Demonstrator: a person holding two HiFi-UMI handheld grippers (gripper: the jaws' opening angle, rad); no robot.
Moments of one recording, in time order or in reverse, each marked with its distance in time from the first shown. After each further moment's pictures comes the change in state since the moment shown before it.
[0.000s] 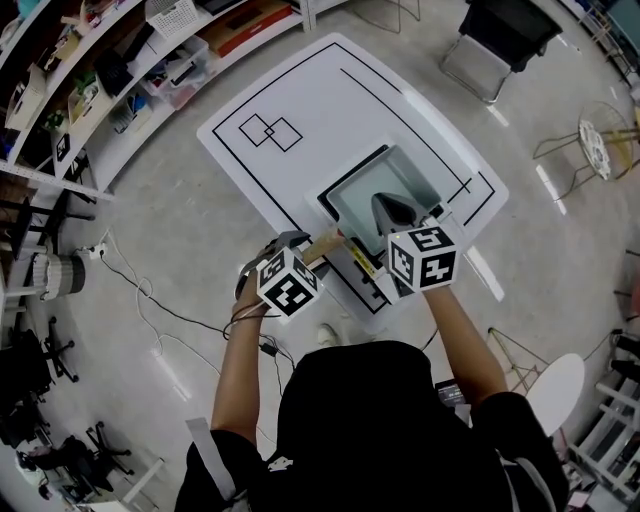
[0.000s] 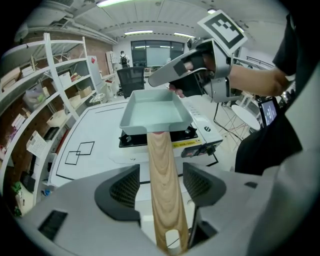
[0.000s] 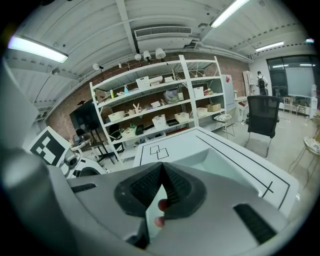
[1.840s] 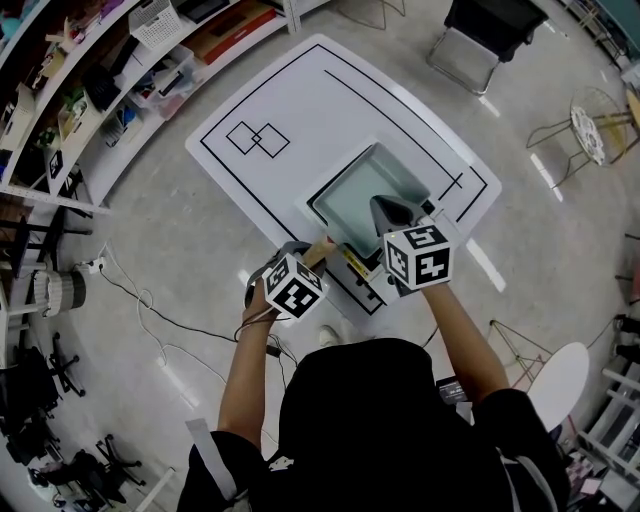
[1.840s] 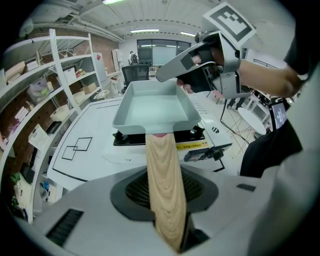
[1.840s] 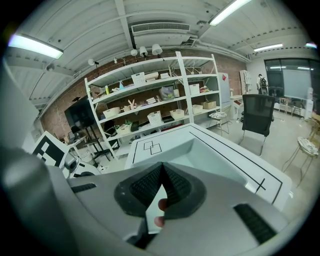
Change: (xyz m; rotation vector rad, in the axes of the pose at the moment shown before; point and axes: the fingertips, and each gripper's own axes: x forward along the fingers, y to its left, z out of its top) left arm 0.030 -0.005 0.003 -0.057 0.005 0.030; right arm -0.005 -0.025 -0.015 0.003 0.044 -0.053
